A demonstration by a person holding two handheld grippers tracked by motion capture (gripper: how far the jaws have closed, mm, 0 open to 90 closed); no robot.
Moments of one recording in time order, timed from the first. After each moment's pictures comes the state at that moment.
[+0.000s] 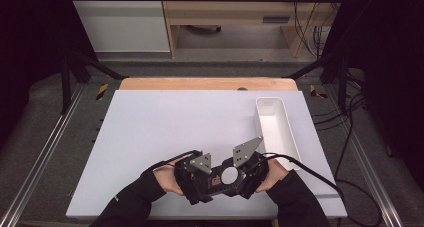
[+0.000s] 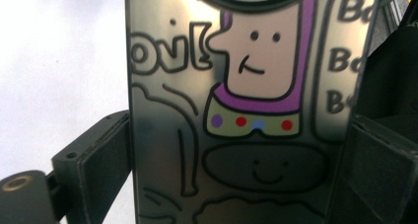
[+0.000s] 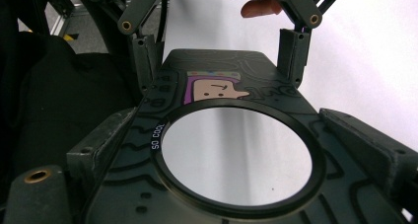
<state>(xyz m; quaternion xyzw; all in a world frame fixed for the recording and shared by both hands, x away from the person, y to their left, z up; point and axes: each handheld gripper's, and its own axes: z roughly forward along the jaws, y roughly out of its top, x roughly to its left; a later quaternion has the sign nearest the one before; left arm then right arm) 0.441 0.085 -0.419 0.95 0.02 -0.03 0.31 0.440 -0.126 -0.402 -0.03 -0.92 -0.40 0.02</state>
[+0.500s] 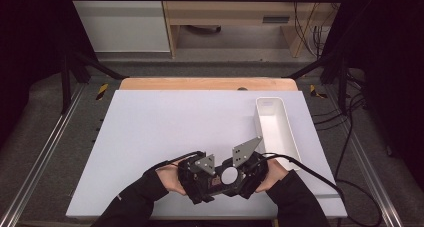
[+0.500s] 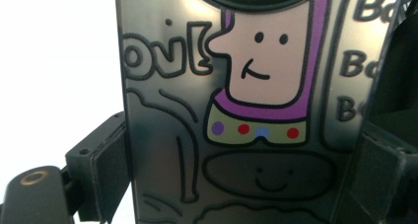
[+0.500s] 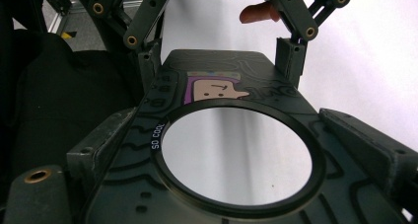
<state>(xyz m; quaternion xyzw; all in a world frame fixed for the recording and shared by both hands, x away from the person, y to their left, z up) 0.443 0.076 -0.423 0.96 0.01 -0.03 0.28 0.440 -0.125 -0.403 -0.03 -0.92 -0.39 0.02</state>
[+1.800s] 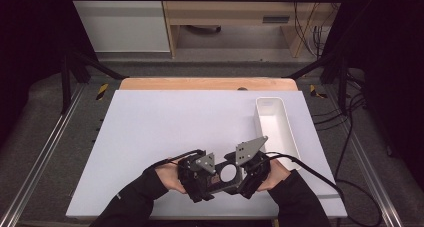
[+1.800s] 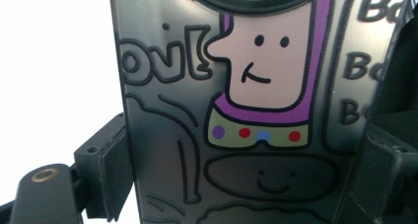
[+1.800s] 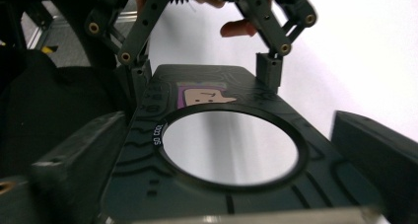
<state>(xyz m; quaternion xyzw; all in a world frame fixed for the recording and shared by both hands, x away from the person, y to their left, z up) 0.444 0.078 -0.417 0.96 0.02 -0.02 0.28 0.438 -0.131 -0.395 -0.04 -0.90 -0.42 -0.02</state>
